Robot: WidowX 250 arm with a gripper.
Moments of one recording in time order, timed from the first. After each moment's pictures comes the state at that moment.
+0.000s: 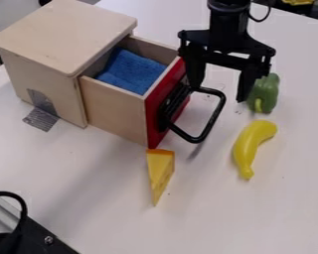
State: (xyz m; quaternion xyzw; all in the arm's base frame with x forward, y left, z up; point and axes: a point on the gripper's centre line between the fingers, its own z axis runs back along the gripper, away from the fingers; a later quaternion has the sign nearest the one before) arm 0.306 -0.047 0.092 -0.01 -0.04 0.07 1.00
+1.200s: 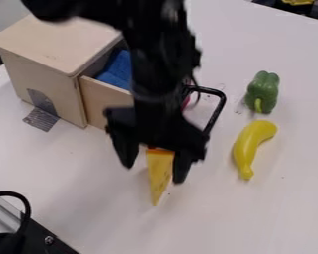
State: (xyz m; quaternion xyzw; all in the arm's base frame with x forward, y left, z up) arm 0.191 -0.030 0.050 0.01 -0.02 0.11 0.99
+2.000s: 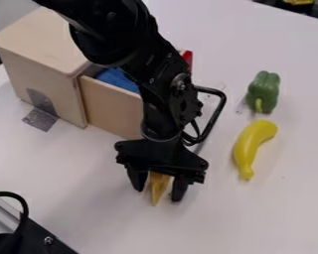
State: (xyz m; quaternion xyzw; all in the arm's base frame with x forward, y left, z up) arm 0.208 -0.024 0.006 0.02 -0.04 0.15 0.99
